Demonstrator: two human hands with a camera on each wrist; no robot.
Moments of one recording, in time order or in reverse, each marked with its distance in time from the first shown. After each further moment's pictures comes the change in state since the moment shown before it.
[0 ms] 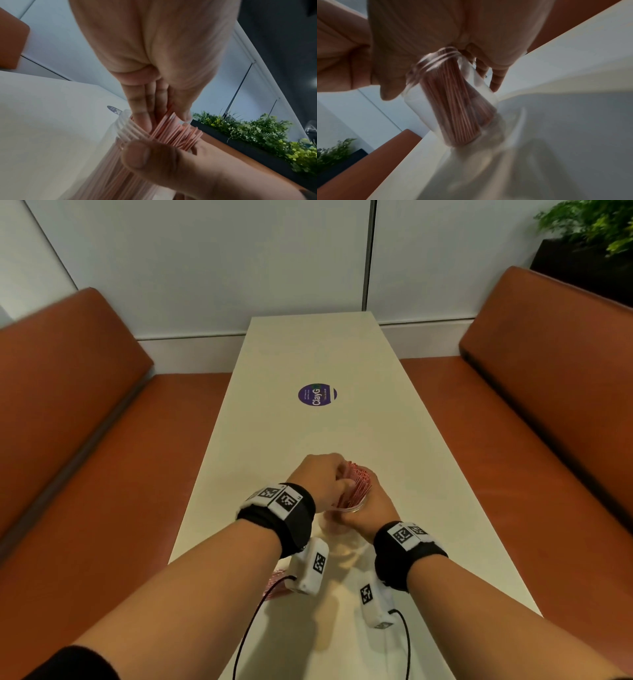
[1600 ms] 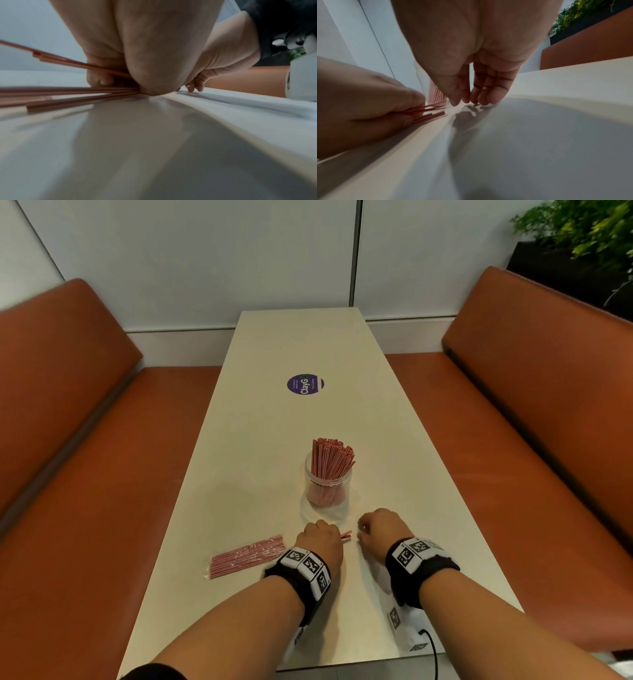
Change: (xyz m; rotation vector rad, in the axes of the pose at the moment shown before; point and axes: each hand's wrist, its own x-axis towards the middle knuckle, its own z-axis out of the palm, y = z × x) left_hand -0.077 -0.026 0.135 0.626 -0.192 -0.070; right_hand -0.070 0.037 -0.027 -0.879 -0.200 0.162
